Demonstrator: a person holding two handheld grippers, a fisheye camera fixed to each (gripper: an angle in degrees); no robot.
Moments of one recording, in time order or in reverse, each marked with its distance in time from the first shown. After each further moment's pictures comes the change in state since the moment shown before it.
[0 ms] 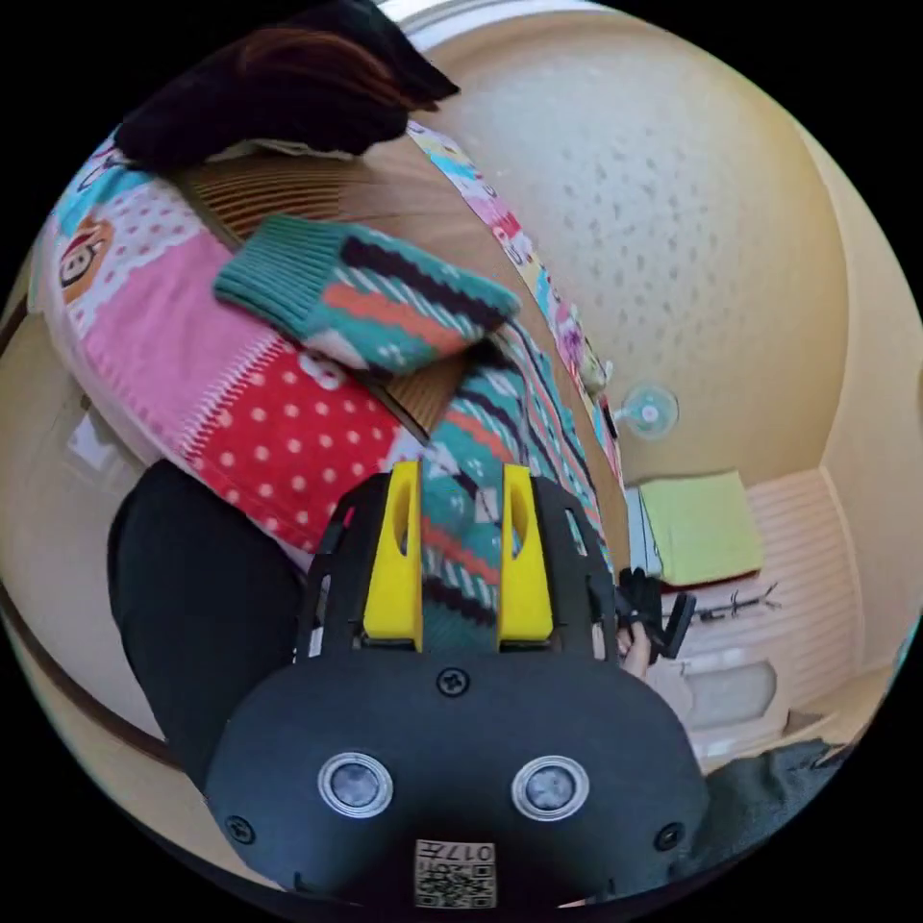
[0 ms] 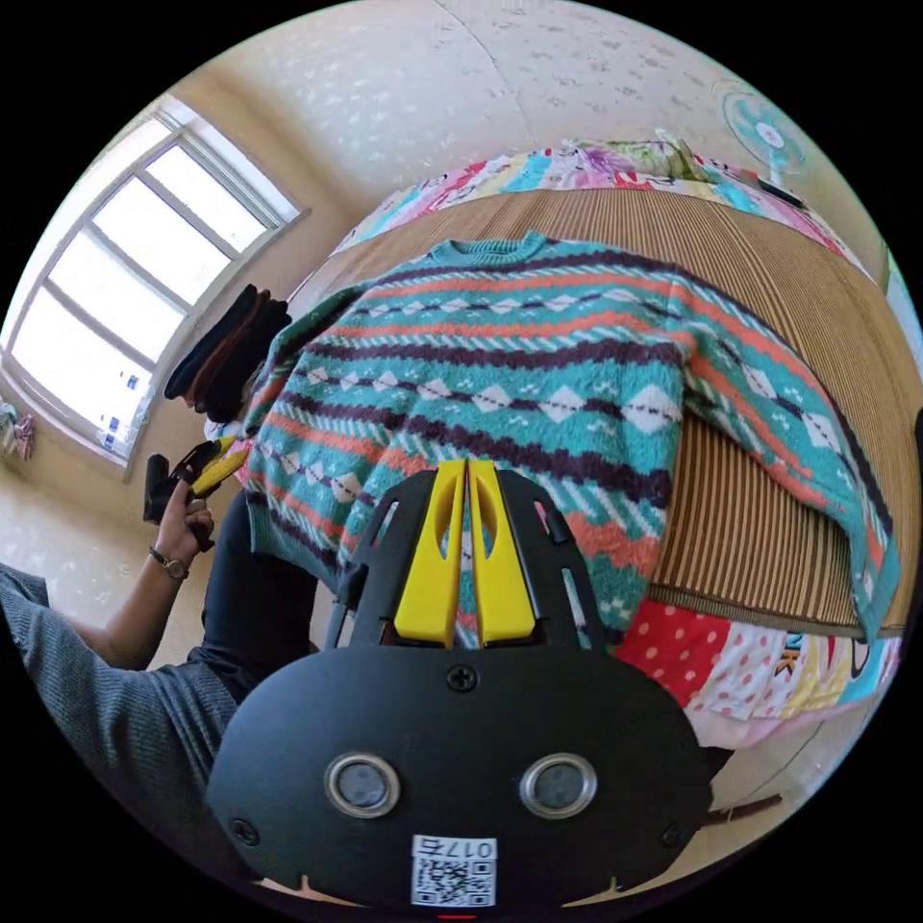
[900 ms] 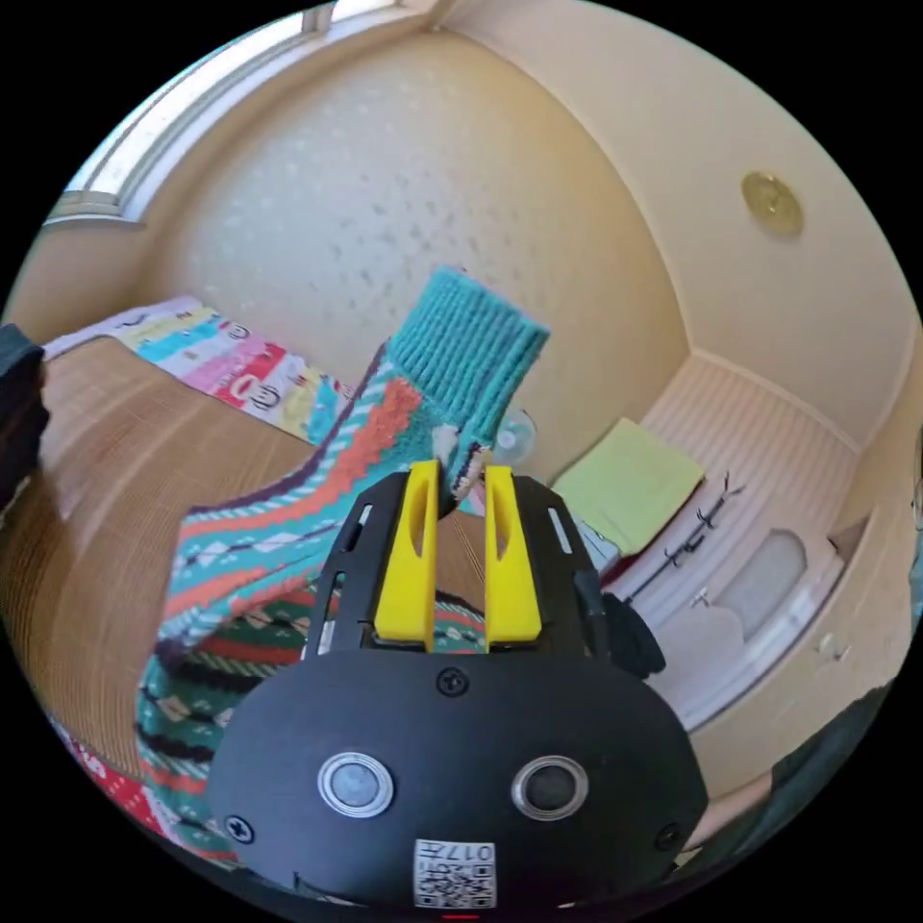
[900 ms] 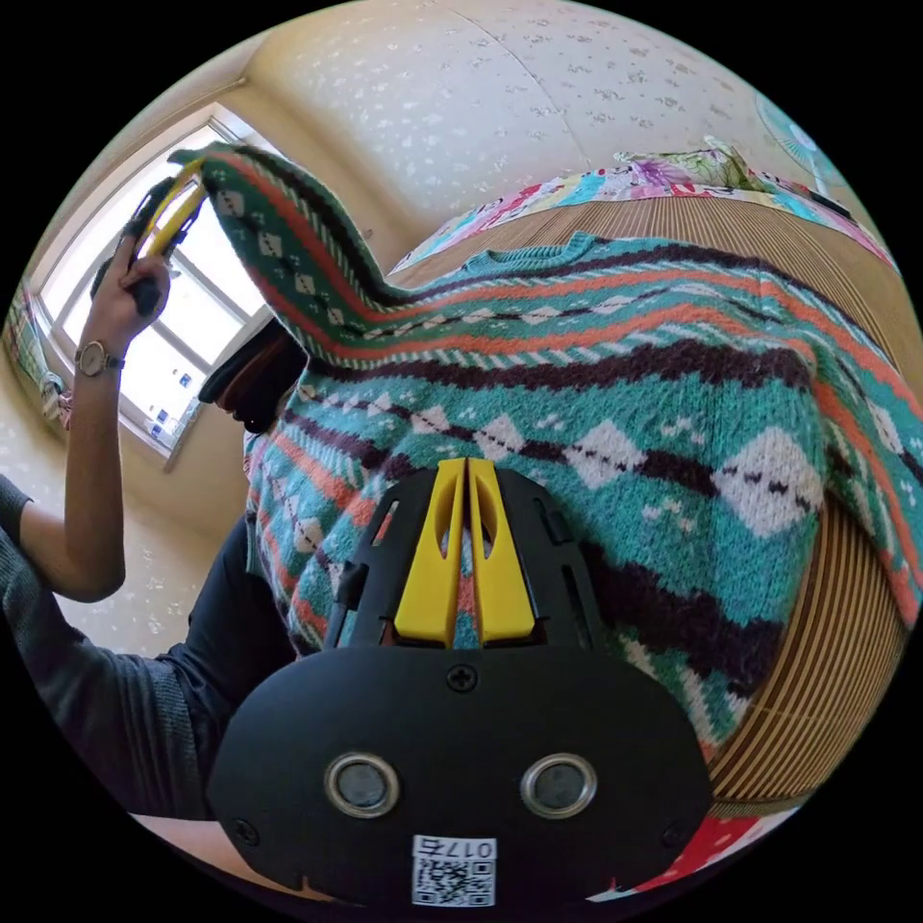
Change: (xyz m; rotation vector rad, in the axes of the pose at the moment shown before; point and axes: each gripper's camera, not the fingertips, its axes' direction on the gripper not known) left arm 0.337 0.023 0.149 0.025 0.375 0.765; right arm 0.112 0.009 0.034 0.112 -0.221 -0.053
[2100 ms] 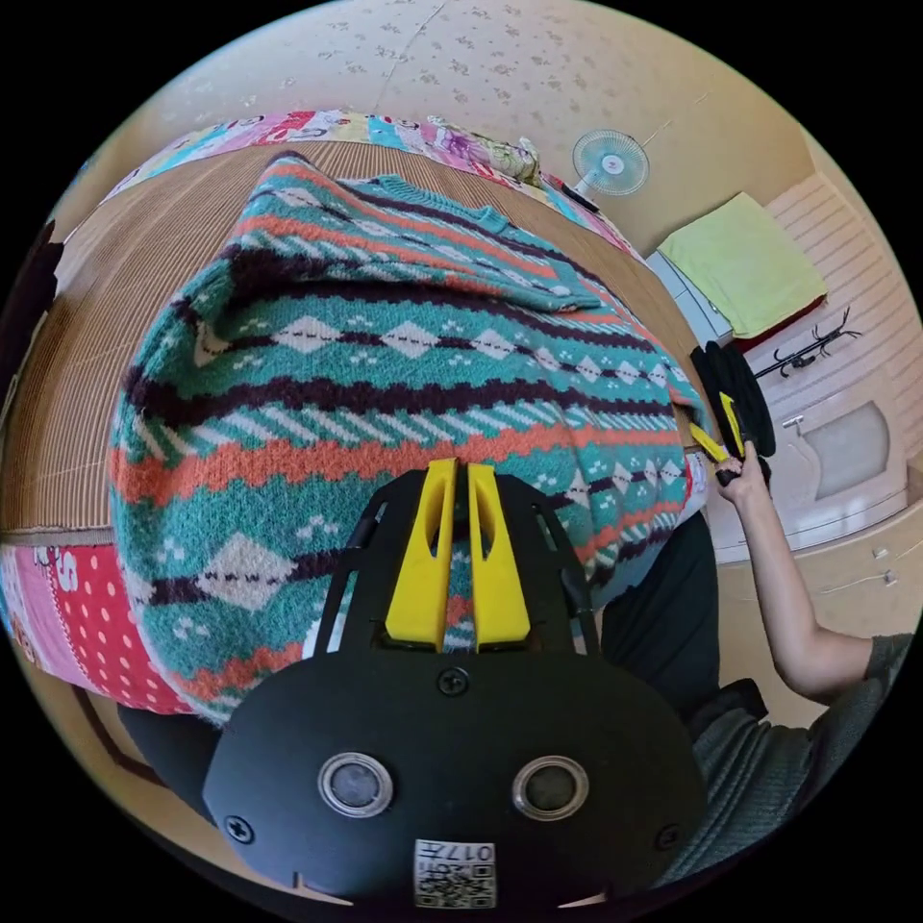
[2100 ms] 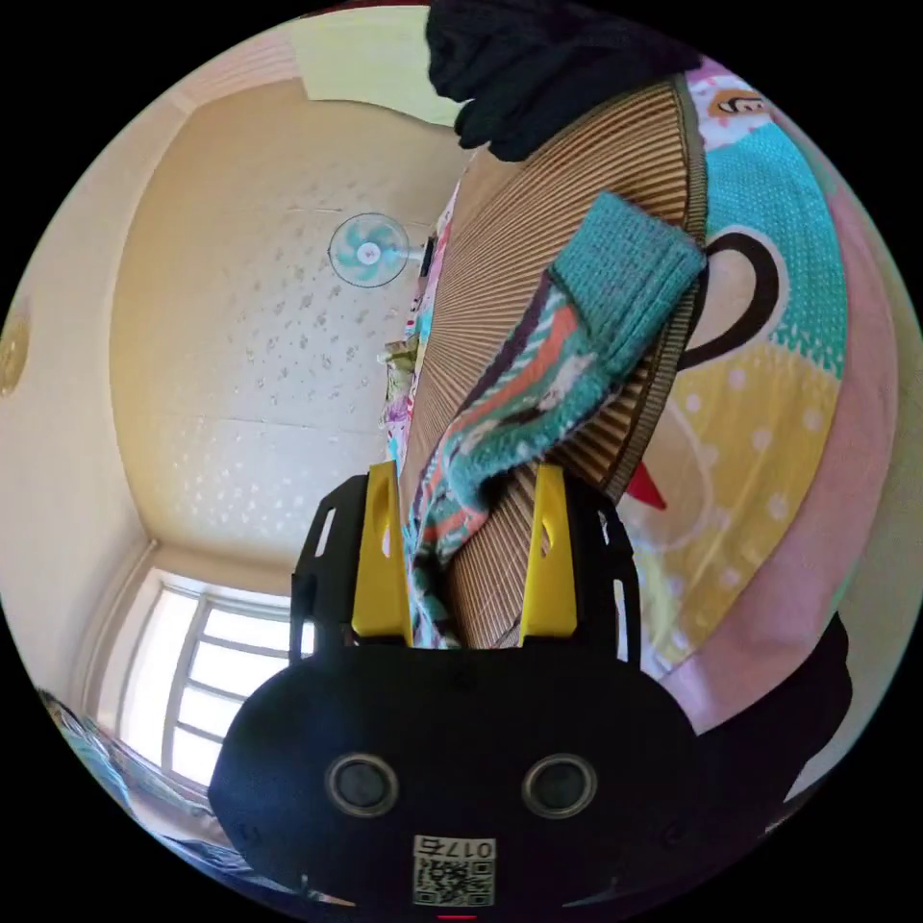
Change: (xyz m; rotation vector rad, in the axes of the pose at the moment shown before) left arm -0.094 0.248 -0.022 -0.645 -0.285 -0.188; right arm 0.210 0.158 -0.267 0.789 -0.227 1.049
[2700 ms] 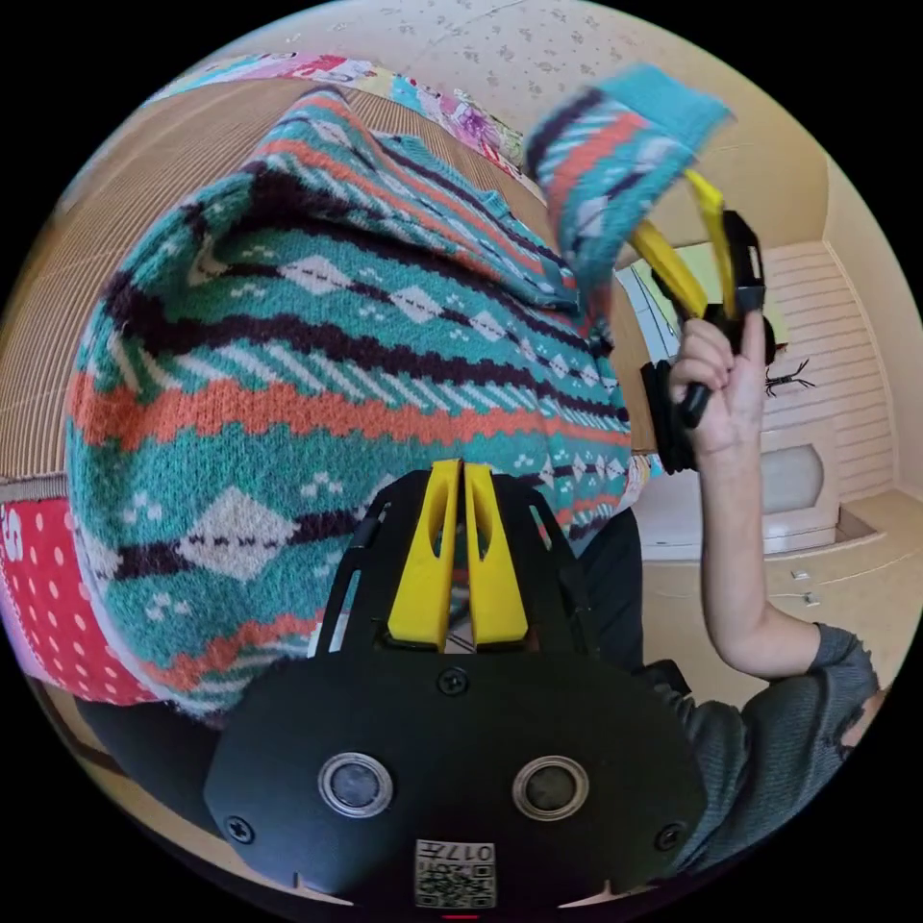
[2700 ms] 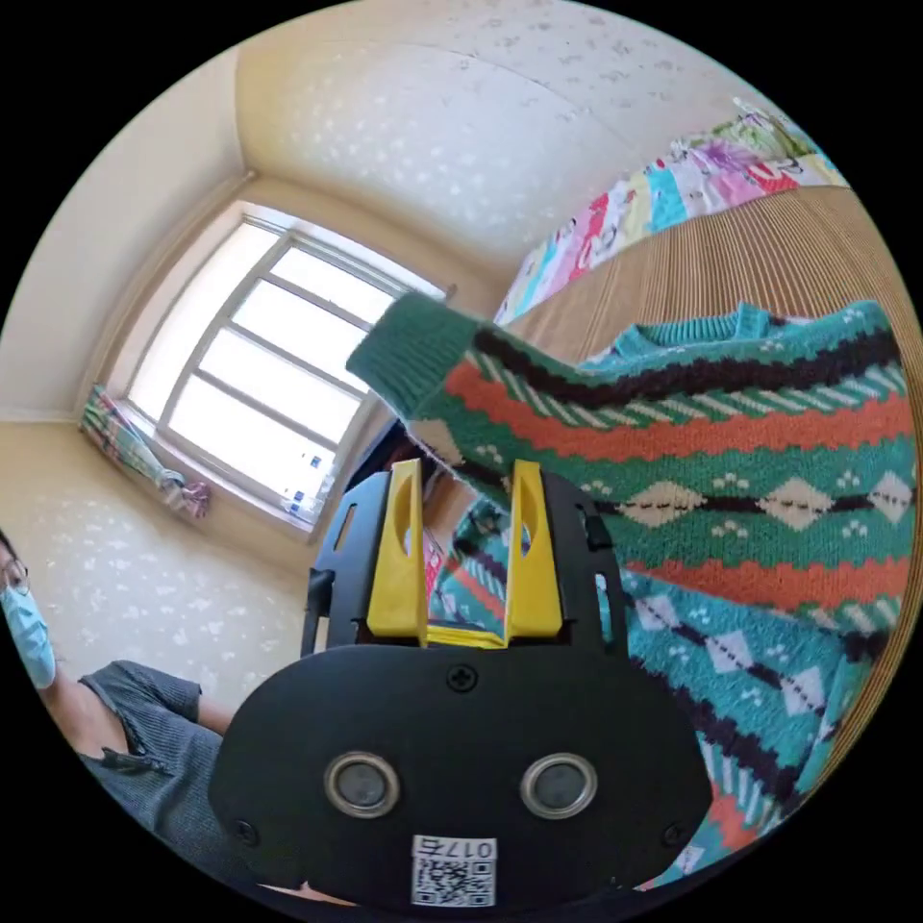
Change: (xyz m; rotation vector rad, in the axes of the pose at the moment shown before) left arm -0.032 -0.008 -0.014 -0.190 0.228 -0.110; right arm -0.181 0.342 0.305 -0.963 -0.048 -0.732
